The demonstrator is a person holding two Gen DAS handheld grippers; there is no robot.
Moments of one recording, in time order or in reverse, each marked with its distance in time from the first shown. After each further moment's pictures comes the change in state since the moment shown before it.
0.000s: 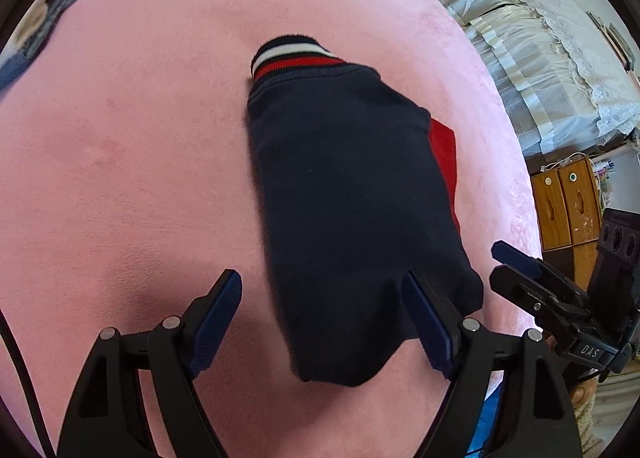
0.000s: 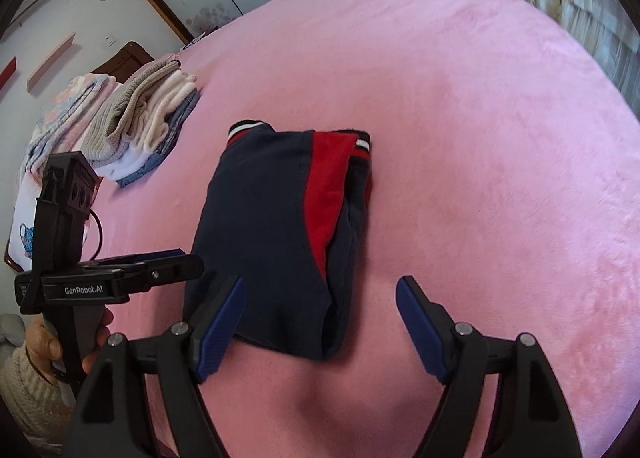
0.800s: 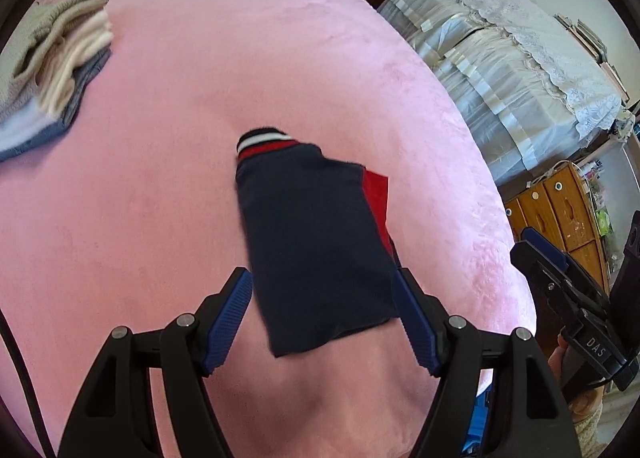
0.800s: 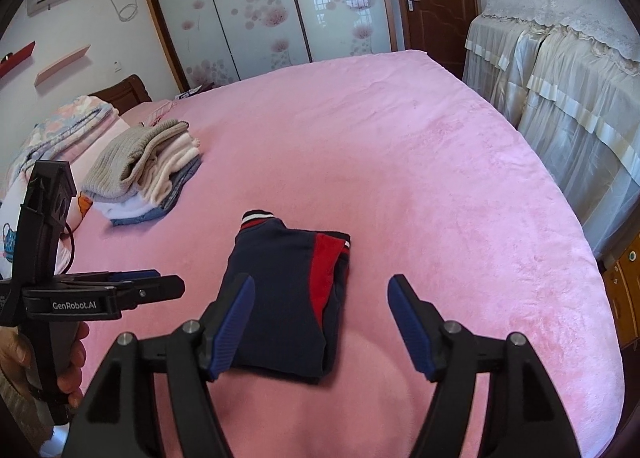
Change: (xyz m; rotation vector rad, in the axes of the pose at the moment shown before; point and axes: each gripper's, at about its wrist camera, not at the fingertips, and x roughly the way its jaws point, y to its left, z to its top) left arm -0.097 -0.049 -0.016 0.079 -0.173 0.030; right arm -0.101 0.050 0.003 -0.118 -0.289 -0.173
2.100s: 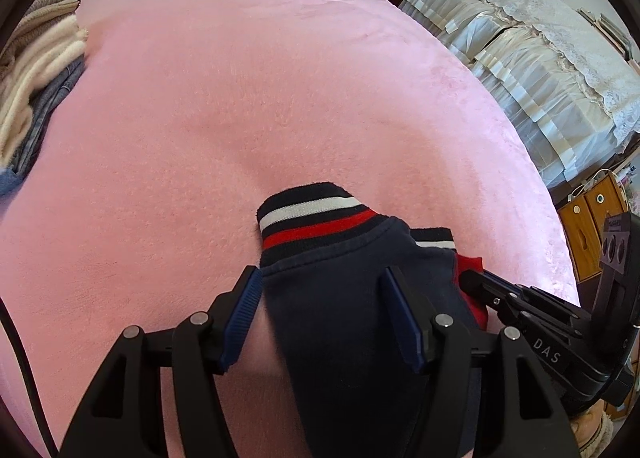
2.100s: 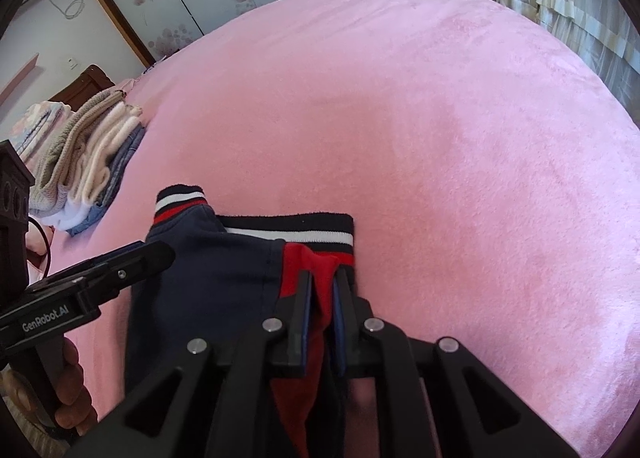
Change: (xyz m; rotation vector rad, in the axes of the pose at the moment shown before) left arm 0.122 0.038 0.066 0.029 -0.051 0.098; right arm 0.184 -0.028 0.002 0.159 0.200 0.025
